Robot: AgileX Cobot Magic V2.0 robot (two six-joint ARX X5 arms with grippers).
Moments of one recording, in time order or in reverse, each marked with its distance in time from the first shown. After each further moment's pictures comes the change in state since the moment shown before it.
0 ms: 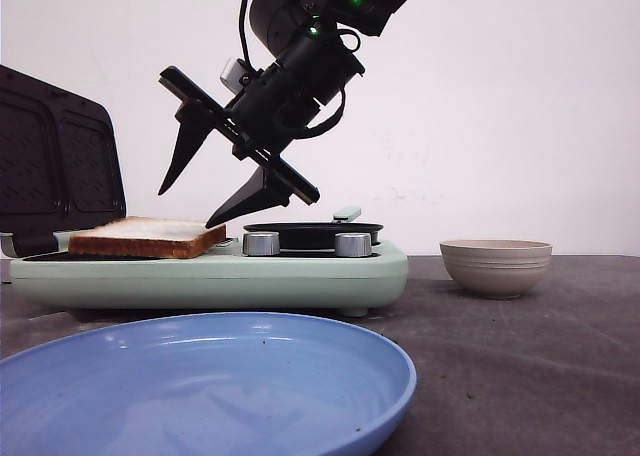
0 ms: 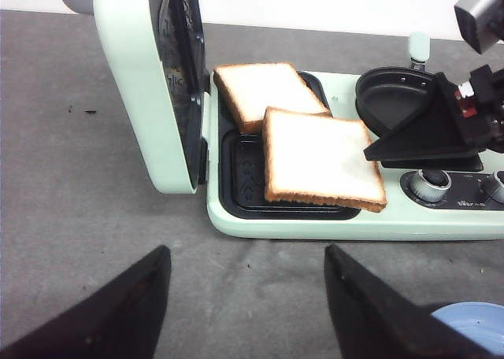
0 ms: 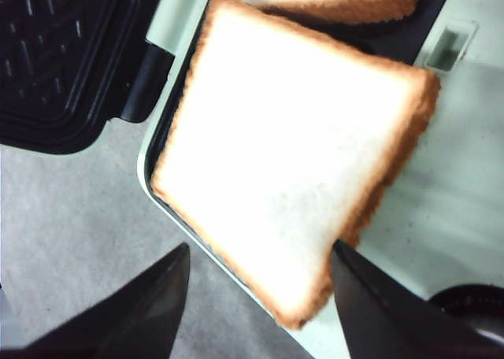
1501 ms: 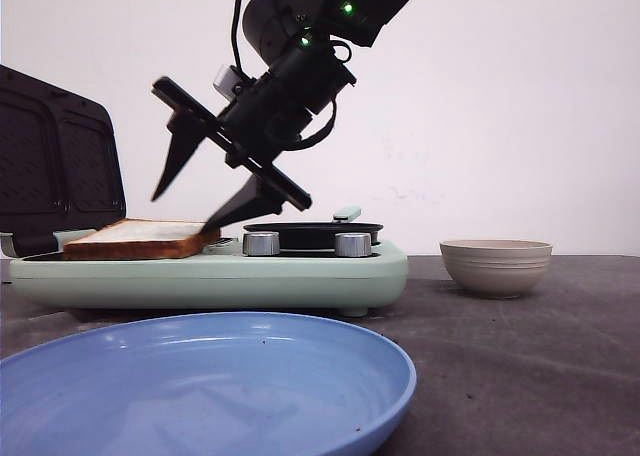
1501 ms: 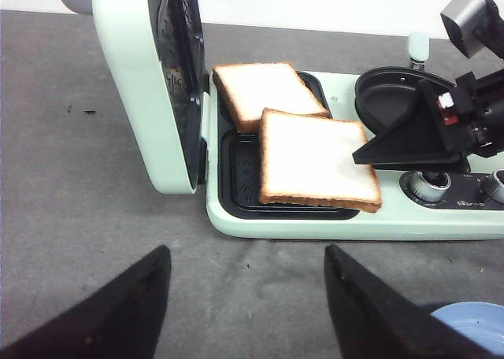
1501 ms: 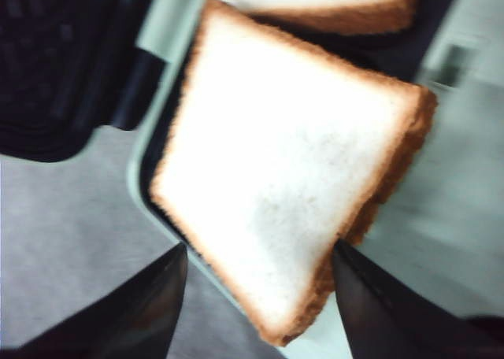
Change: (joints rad) left arm 0.000 0.000 0.000 0.000 0.000 0.000; right arm 0.012 0.031 0.006 0.058 -0.004 0.001
